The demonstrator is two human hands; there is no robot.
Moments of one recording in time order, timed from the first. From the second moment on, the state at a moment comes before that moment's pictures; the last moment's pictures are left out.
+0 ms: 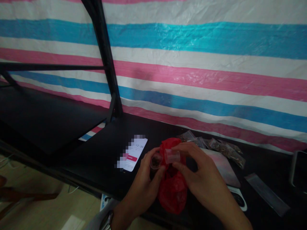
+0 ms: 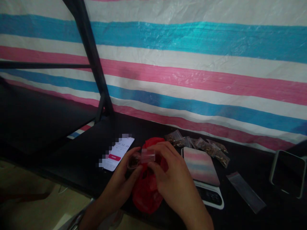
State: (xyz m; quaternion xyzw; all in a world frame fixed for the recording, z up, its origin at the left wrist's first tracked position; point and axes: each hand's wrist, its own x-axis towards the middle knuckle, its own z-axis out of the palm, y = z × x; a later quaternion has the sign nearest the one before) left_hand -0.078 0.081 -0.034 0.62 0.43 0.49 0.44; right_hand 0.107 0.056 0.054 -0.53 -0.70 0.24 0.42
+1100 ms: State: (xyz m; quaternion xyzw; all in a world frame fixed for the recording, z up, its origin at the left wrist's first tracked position) left_hand -0.073 0.075 -0.005 0.43 0.57 0.57 0.41; right_hand 0.134 0.037 0.046 -0.62 -0.66 0.39 0.16
